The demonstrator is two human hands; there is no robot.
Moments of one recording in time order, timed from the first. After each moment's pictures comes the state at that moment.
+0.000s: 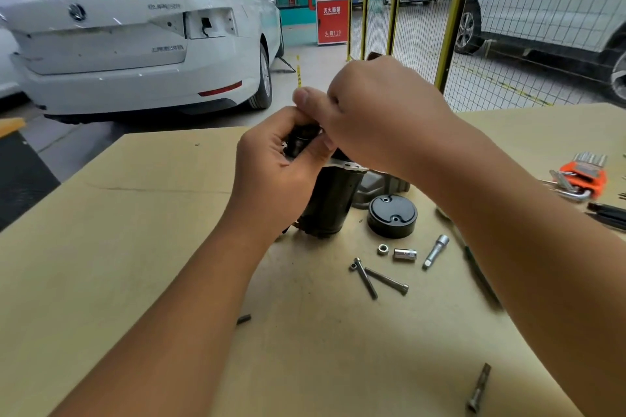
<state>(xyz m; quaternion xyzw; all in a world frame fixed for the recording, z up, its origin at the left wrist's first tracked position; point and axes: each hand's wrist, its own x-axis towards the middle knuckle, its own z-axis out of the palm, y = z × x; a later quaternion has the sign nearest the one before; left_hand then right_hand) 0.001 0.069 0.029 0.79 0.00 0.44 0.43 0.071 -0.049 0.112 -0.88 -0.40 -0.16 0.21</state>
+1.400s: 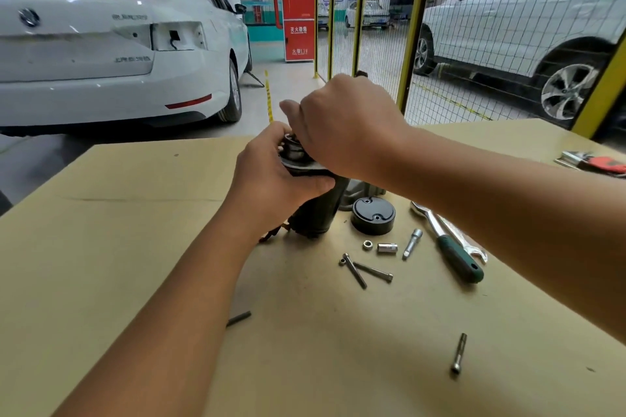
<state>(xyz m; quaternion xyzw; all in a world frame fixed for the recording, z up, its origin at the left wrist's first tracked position) 0.000 0.084 0.025 0.83 0.09 0.30 0.46 0.060 -0.037 0.106 -0.82 -0.46 -0.34 0.03</state>
